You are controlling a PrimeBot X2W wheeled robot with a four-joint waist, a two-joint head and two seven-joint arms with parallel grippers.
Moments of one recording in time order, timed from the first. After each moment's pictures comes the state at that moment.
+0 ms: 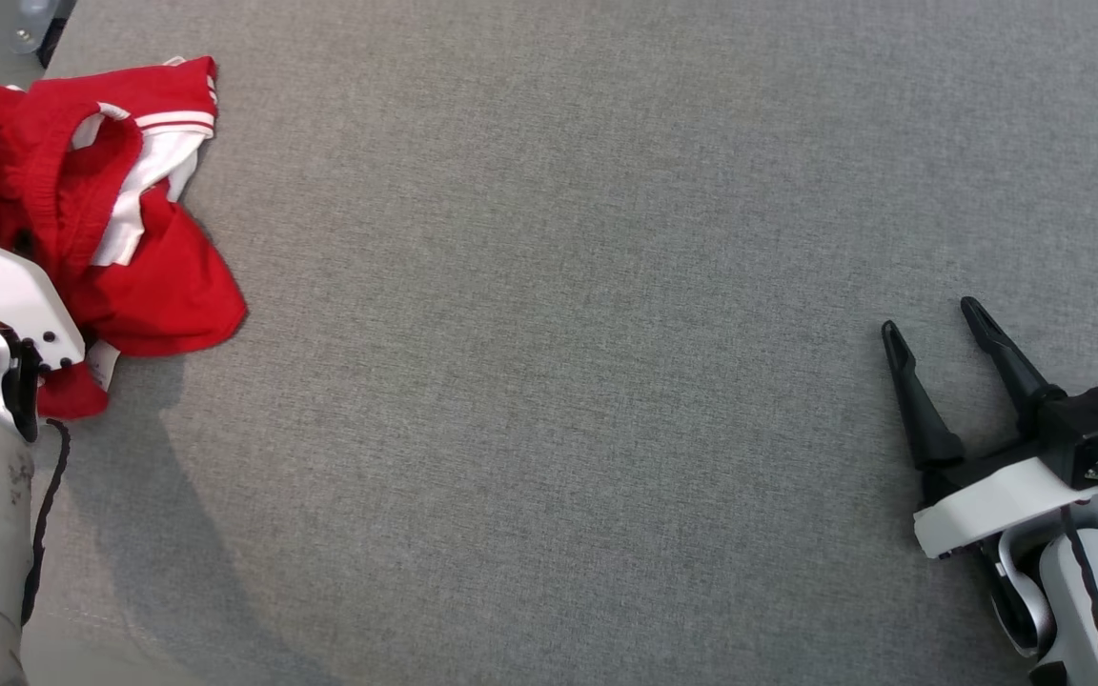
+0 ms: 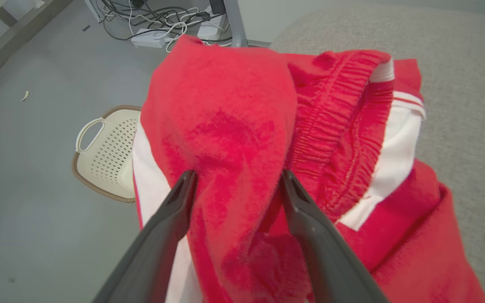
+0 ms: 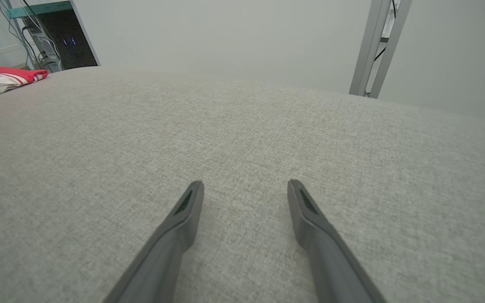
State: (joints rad) left arm -0.94 0.29 0.16 1.19 -0.09 0.04 0.03; right arm -0.30 -0.21 0.14 0.33 0.13 0.13 -0.27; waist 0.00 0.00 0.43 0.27
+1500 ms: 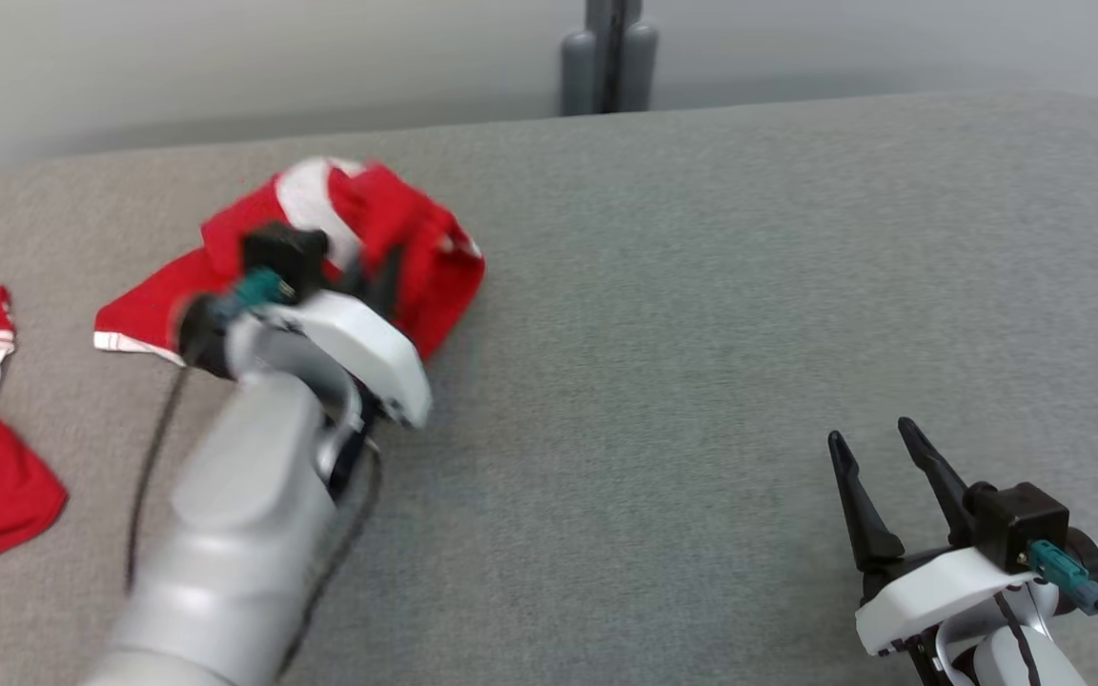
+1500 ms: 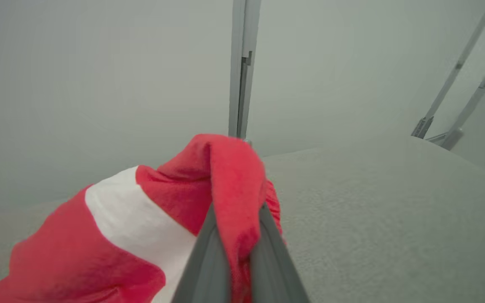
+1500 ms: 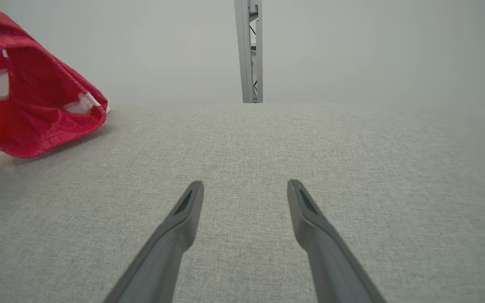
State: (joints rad) left arm -0.83 0.05 -0.38 0.97 -0.40 -0.12 -0.25; right arm -0.19 -0.09 0.14 0.39 0.18 0.13 -0.26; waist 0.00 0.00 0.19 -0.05
